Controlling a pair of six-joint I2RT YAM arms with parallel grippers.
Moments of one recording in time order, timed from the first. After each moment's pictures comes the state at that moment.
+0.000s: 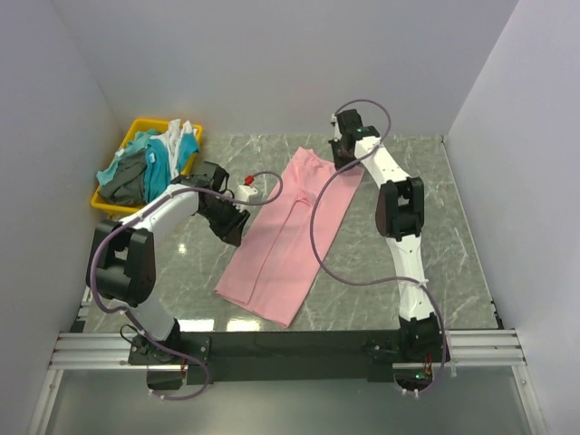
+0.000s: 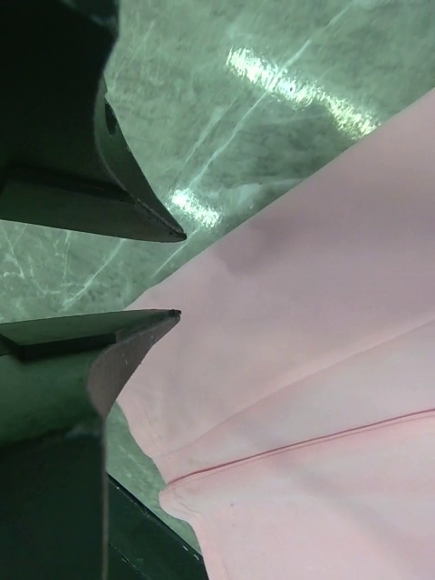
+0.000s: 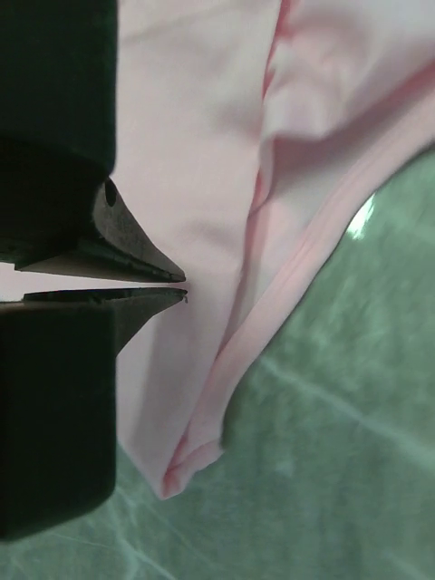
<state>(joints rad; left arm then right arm) -0.31 1.66 1.18 -0.82 0.47 0.50 0.23 2.54 2.34 -0.86 0.01 0.05</state>
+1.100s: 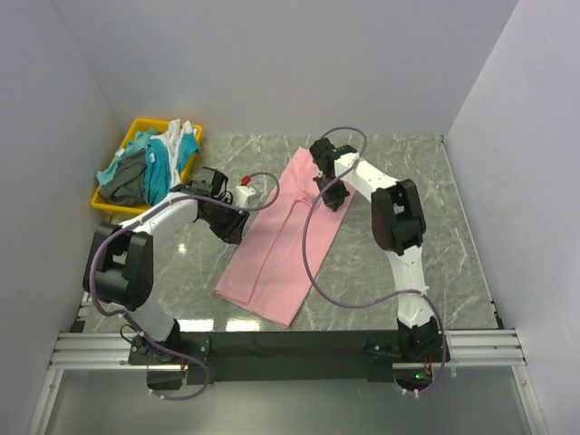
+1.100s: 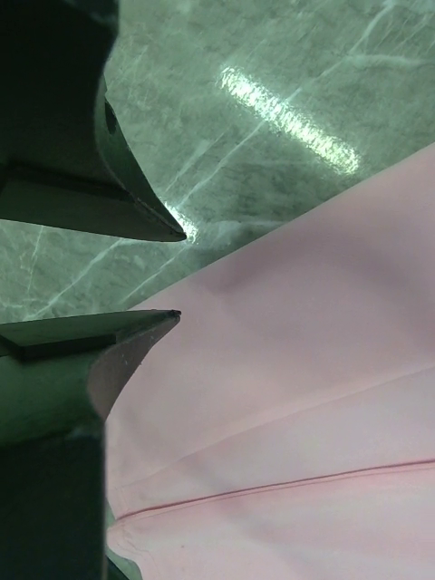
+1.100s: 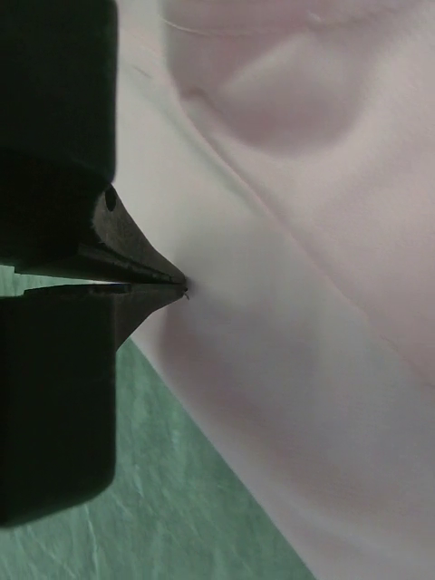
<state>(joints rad) -0.31 1.63 1.09 -0.63 0.43 0.42 0.42 2.26 1.87 -0.96 0.15 0.10</state>
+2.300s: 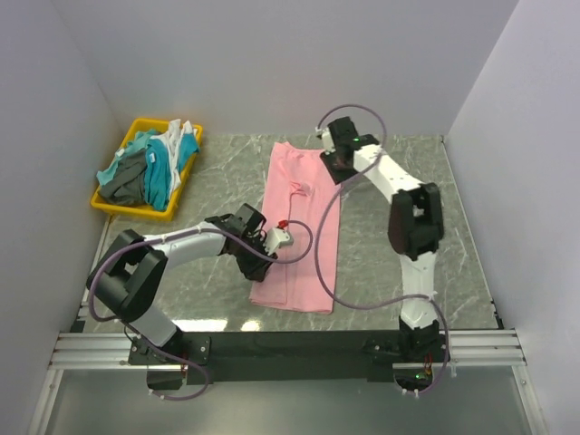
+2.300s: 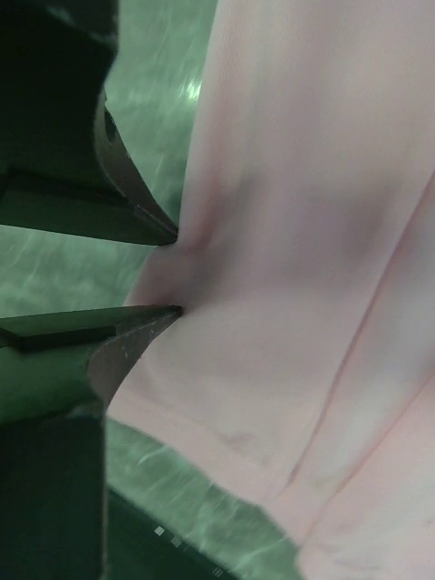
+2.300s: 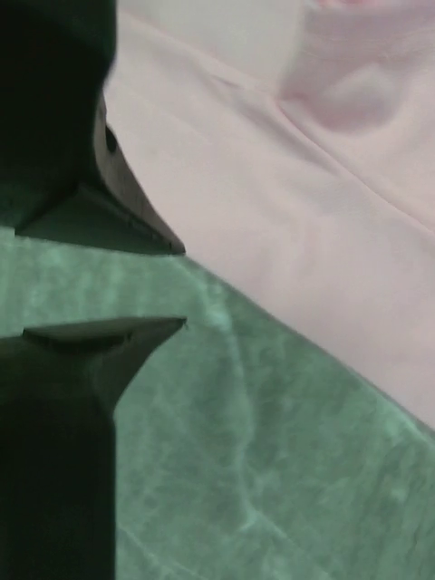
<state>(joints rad) -0.64 1.60 0.88 -0.47 0.39 0.37 0.35 2.18 1.90 -0.76 0.09 -0.19</state>
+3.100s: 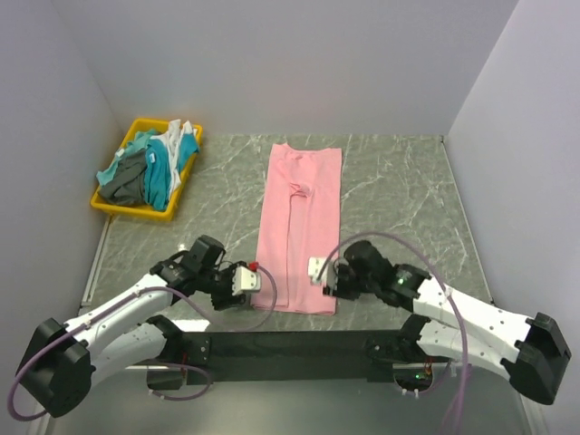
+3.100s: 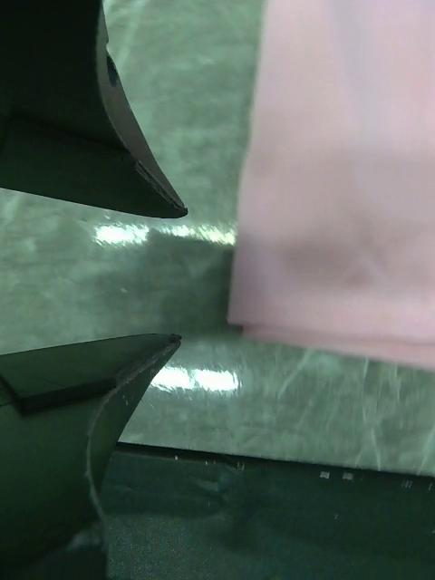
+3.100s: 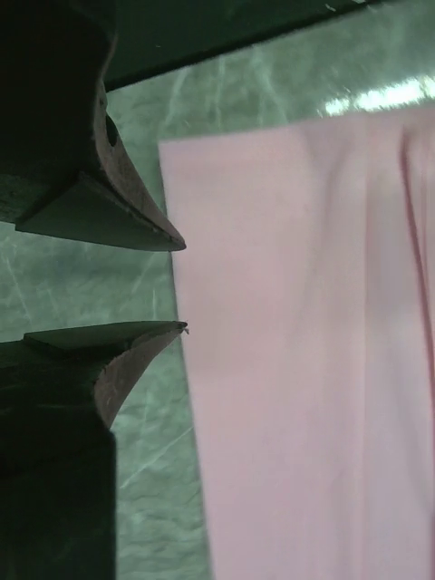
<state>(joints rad) -0.57 0.96 0.48 -0.53 0.54 0.77 0.80 0.93 0.58 -0.48 -0.20 -0.55</state>
